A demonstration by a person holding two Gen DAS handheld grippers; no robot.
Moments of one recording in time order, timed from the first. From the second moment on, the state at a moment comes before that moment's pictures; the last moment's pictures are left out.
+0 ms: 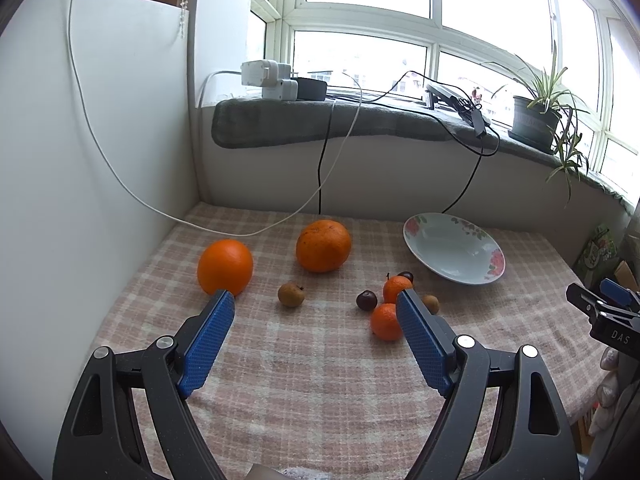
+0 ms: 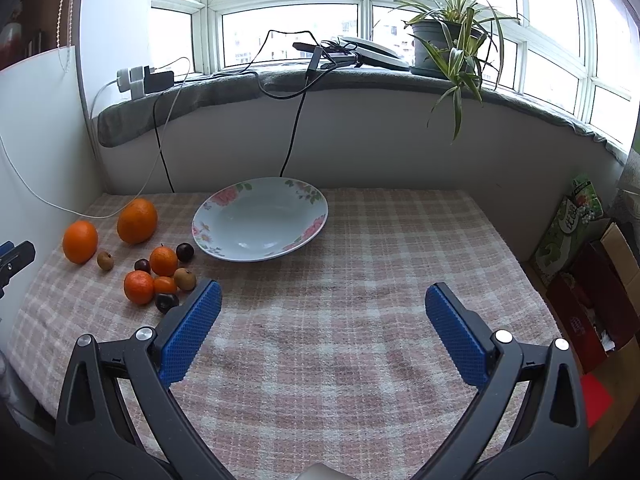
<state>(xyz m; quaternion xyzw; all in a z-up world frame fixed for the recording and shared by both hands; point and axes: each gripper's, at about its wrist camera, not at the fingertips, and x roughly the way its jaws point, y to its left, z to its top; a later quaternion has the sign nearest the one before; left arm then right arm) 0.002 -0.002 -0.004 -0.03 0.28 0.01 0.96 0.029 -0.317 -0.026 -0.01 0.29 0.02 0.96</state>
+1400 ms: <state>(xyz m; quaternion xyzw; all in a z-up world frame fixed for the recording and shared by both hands) 0.104 0.038 -0.056 -0.14 0.35 -0.09 0.92 0.196 -0.232 -0.024 0.03 0.40 0.25 0.88</state>
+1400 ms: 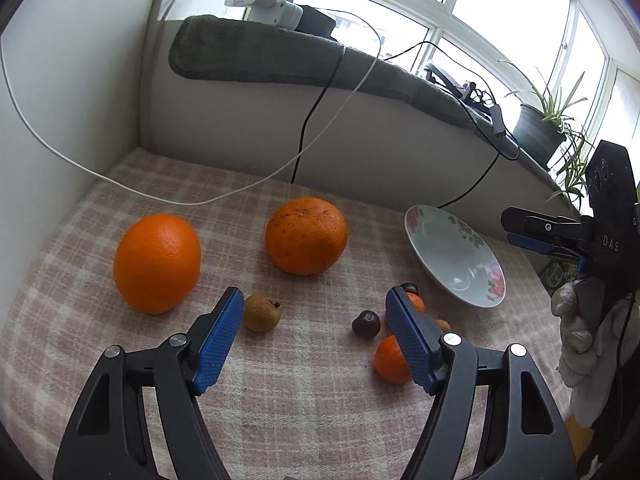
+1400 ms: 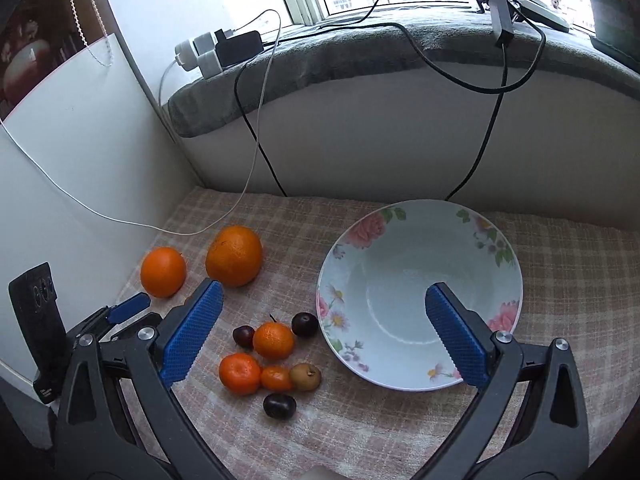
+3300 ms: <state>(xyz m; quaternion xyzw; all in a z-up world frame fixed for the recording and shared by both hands) 0.164 0.033 -0.079 -0.17 0.39 -0.11 0.90 0.286 -0.110 -0.093 0.10 0.55 0.36 0.75</state>
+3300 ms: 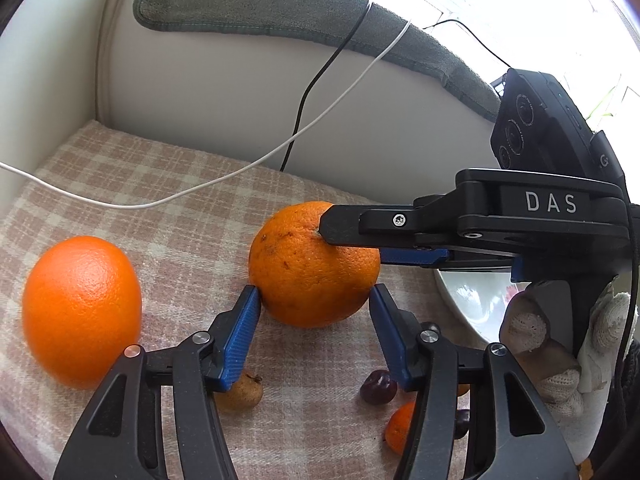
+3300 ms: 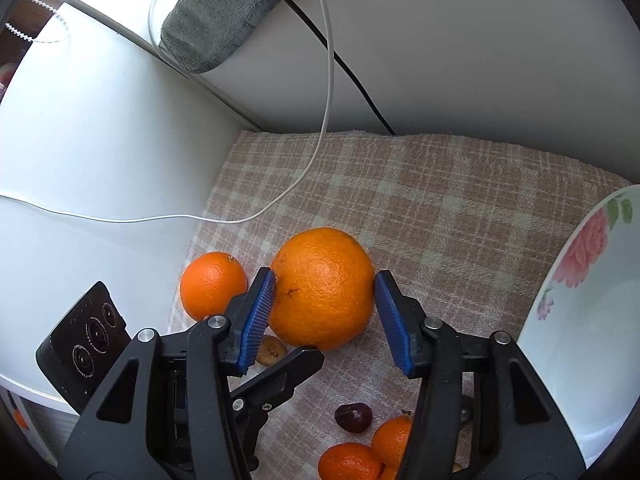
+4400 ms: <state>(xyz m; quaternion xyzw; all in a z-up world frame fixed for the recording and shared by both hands) 0.144 -0.090 -0.052 -0.11 0.37 -0.21 0.90 0.238 -0.259 -0.057 0.16 0.51 0.31 0.79</state>
